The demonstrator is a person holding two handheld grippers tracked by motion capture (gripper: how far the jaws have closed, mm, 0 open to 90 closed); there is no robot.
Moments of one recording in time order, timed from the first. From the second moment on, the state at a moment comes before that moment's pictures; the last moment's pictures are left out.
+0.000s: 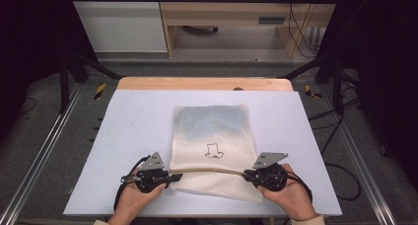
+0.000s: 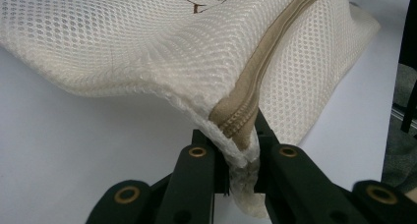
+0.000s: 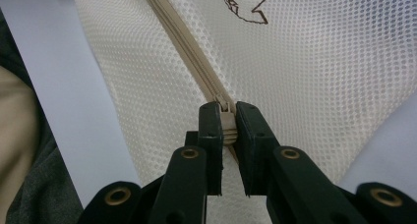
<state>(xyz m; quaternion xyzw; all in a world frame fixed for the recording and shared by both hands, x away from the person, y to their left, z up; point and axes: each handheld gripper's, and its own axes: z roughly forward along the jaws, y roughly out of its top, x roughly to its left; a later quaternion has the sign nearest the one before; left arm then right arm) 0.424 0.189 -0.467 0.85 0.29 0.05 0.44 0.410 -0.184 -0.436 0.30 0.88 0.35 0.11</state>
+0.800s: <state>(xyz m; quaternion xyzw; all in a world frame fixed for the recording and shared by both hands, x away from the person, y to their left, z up) 0.424 0.191 -0.466 0.85 0.29 0.06 0.44 0.406 -0.197 -0.442 0.31 0.88 0.35 0.12</state>
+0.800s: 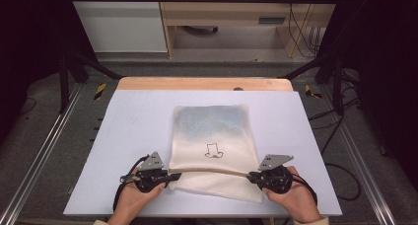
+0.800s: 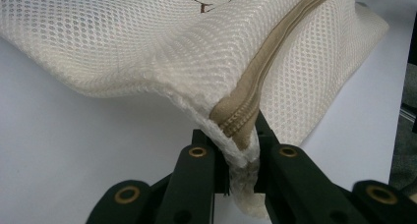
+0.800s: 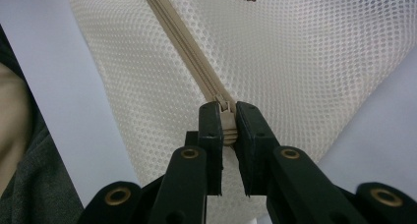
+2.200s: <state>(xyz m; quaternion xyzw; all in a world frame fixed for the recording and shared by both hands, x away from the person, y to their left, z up) 0.423 0.194 -0.463 0.85 0.29 0.08 0.44 0.401 -0.215 -0.449 0.33 0.87 0.34 0.11</state>
